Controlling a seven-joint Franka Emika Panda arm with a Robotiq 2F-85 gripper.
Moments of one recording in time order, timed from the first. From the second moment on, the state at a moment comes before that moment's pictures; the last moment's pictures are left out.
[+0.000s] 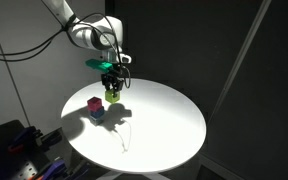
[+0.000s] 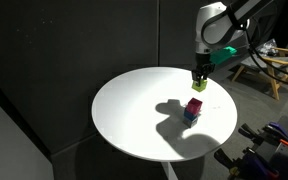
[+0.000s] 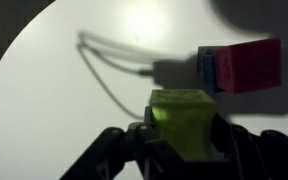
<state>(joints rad) 0.01 0.19 -0.05 -2.25 -0.11 2.35 0.07</state>
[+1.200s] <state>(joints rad) 0.05 0.08 0.03 -2.30 -0.11 2.28 0.07</state>
